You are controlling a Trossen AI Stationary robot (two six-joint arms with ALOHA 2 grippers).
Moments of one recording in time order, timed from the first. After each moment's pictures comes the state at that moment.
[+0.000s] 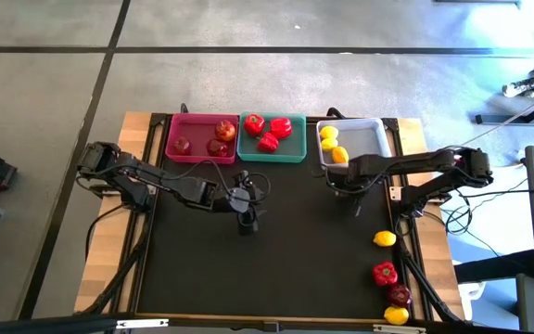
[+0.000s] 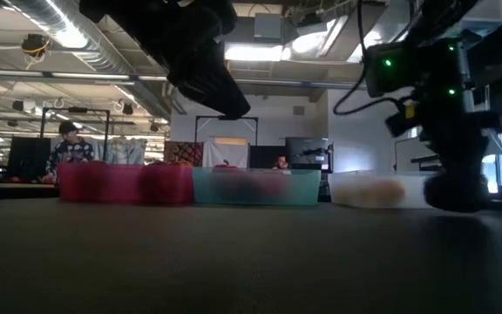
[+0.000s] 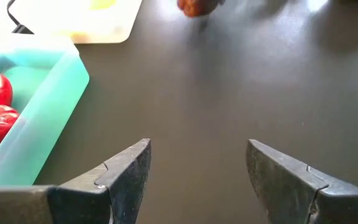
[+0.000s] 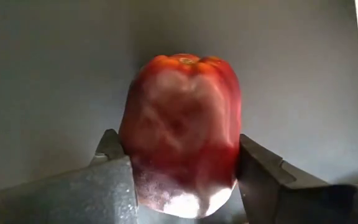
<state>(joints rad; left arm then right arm) -0.16 1.57 0.94 -0.09 -0.39 -0.17 -0.15 1.39 0.80 -1.02 0.04 0.23</state>
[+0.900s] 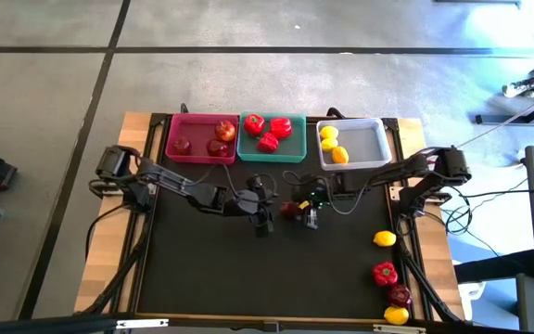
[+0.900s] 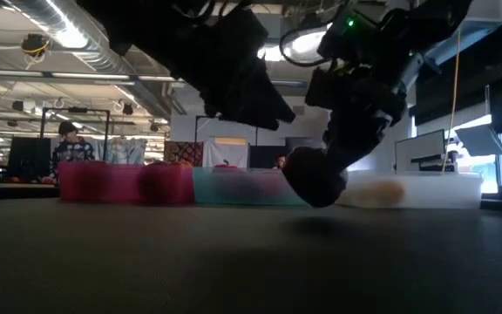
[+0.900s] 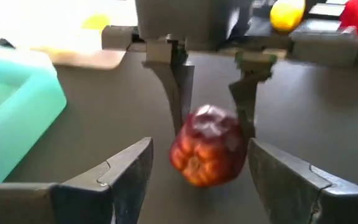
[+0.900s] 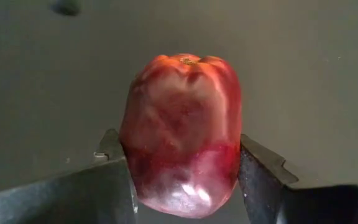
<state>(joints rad) -0.14 1.75 0.94 0.25 -0.38 -0.21 0.00 1.61 0.82 -0.10 -0.11 0.13</state>
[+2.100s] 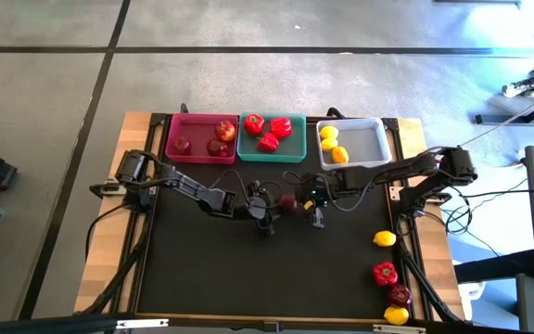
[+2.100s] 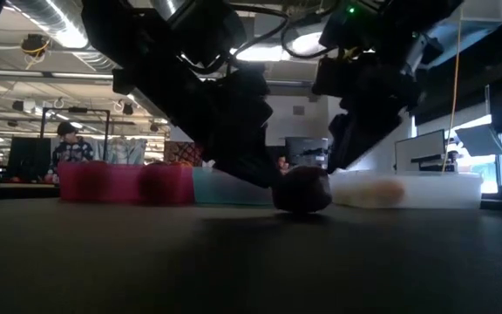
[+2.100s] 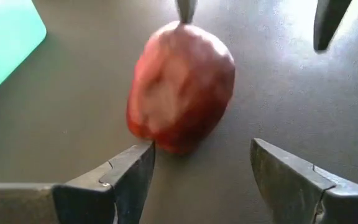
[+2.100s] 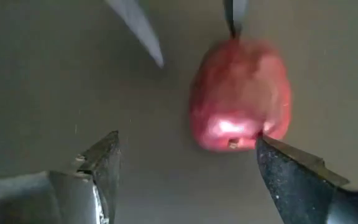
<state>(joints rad) -0.13 1.91 0.94 0.25 -0.37 -0.27 0.00 1.55 0.88 -0.29 -0.10 0.05</state>
